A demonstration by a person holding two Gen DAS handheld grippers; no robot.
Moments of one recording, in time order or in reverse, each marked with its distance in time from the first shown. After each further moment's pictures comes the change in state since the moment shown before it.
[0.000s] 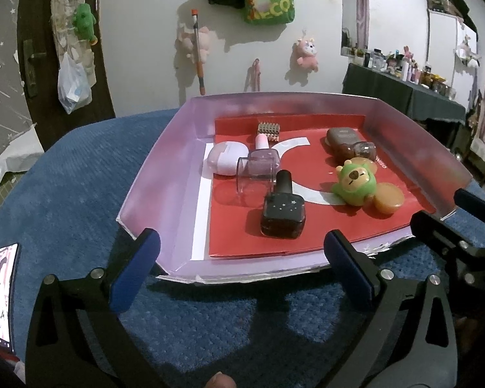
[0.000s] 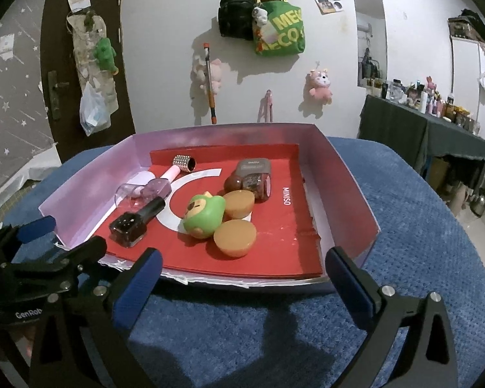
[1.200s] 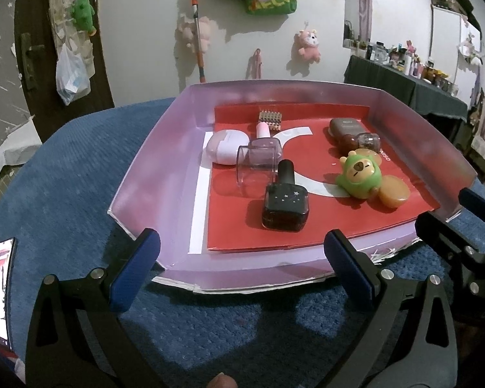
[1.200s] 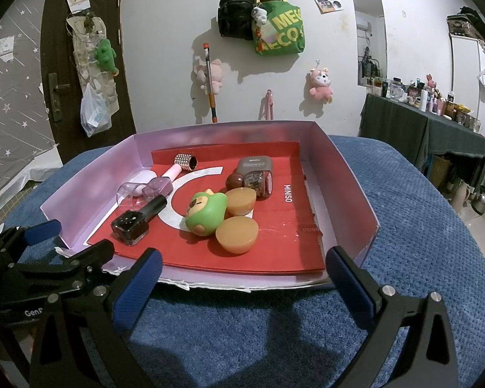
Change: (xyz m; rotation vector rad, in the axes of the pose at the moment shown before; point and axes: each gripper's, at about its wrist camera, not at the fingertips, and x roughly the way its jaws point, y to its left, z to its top) left arm 0.009 0.002 0.000 -0.015 0.046 -0.007; right arm 0.002 0.001 -0.003 -0.004 0.003 -0.009
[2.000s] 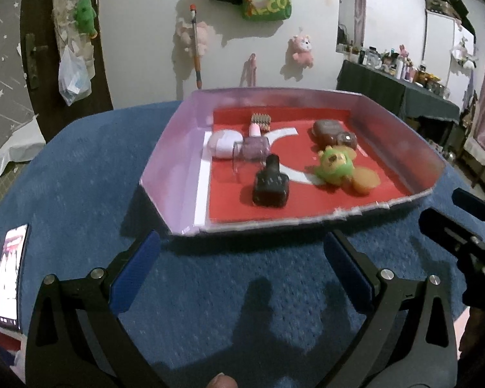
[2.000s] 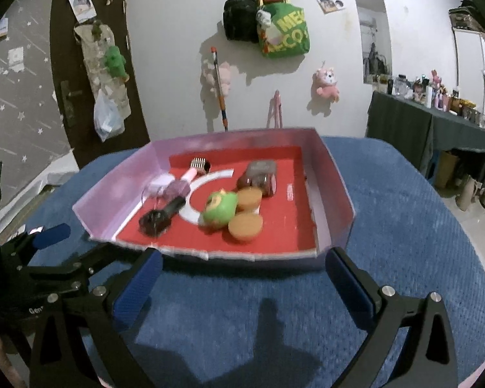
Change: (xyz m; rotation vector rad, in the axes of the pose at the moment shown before) left arm -0.044 -0.001 -0.017 0.001 -0.012 -0.023; right arm -0.040 -0.010 -0.008 0.019 0.024 0.075
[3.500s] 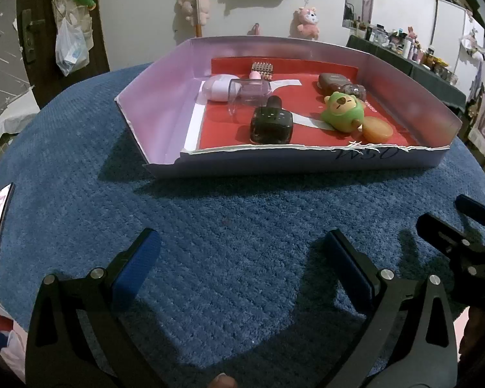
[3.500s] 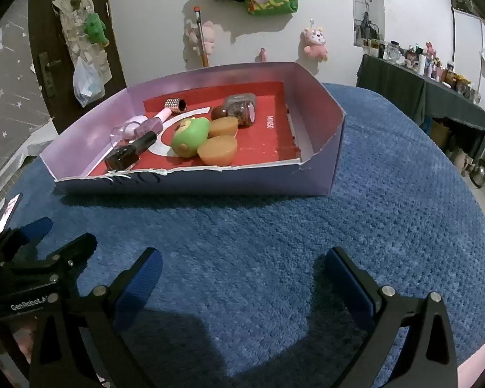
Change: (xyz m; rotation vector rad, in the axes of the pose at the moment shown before) left arm 0.029 -0.003 -0.030 -0.024 0.122 0.005; right arm 0.028 -0.014 -0.036 0.013 0.162 -0.079
